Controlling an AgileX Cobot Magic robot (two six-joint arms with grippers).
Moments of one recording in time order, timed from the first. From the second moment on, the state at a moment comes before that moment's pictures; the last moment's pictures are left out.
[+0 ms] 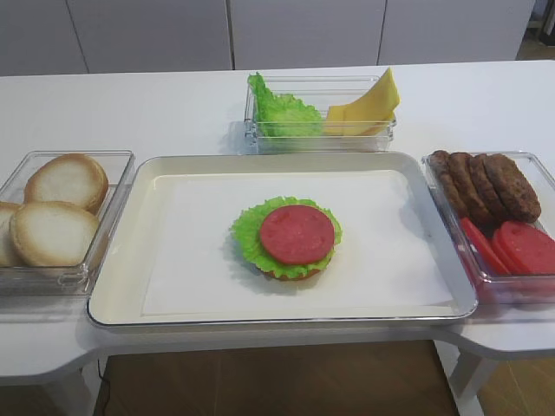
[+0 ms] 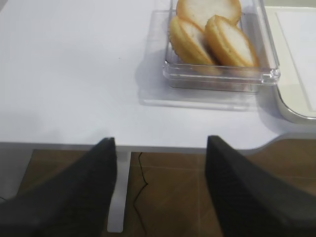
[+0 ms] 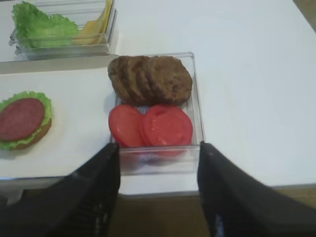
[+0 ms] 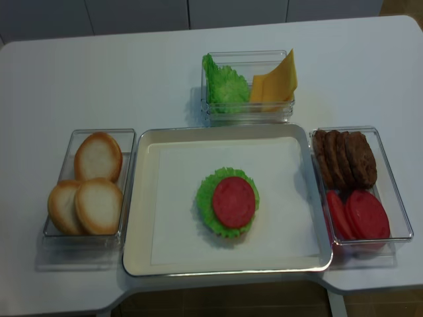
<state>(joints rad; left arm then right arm) 0.06 -0.02 -0.49 0.08 1.18 -0.08 0.03 0.24 -0.69 0.14 1.08 0.03</state>
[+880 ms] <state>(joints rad) 0.06 -0.02 -0.49 0.08 1.18 -0.08 0.11 1.02 -1.12 0.20 0.92 0.04</state>
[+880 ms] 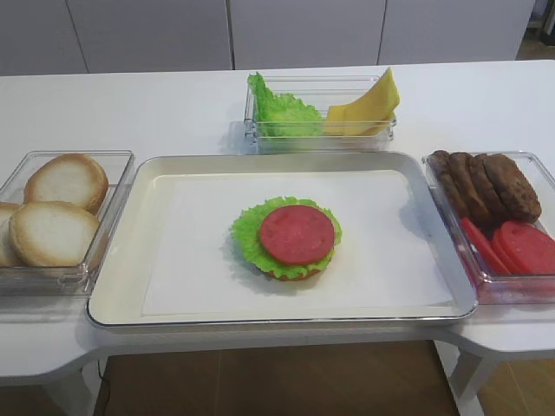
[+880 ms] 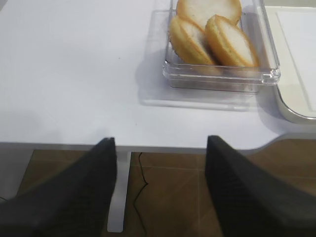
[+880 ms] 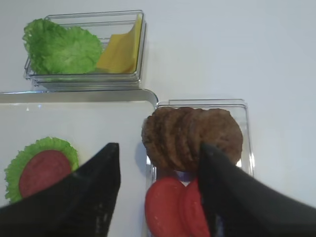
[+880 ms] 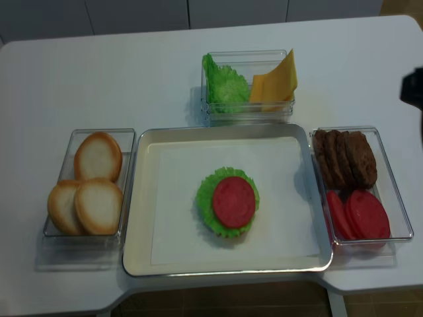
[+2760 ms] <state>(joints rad) 0.06 -0.02 -0.49 0.08 1.18 -0.08 0.54 1.83 -1.47 -0.40 1.21 0.46</state>
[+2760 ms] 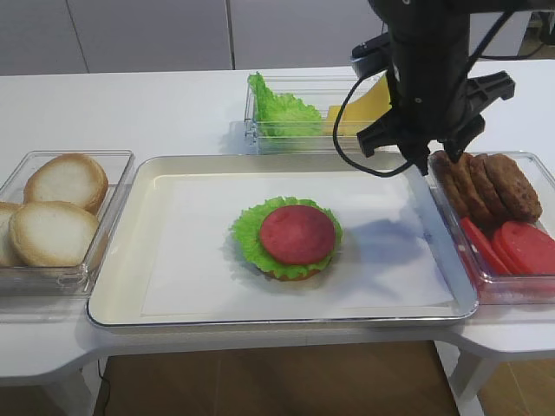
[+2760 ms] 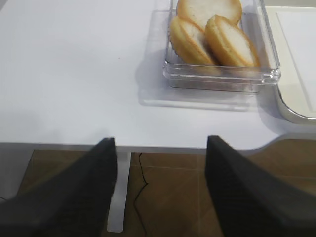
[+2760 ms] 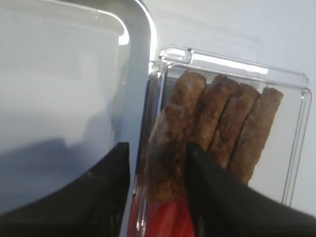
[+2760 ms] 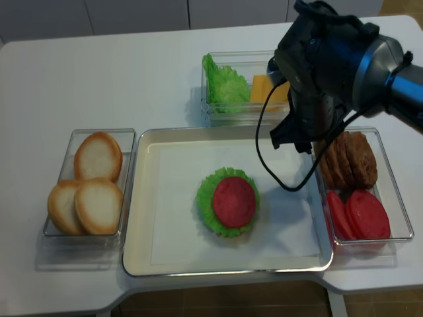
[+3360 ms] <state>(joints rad) 0.06 -0.02 -0.49 0.08 1.18 -0.08 0.54 1.84 -1.47 -0.43 1.20 0.49</state>
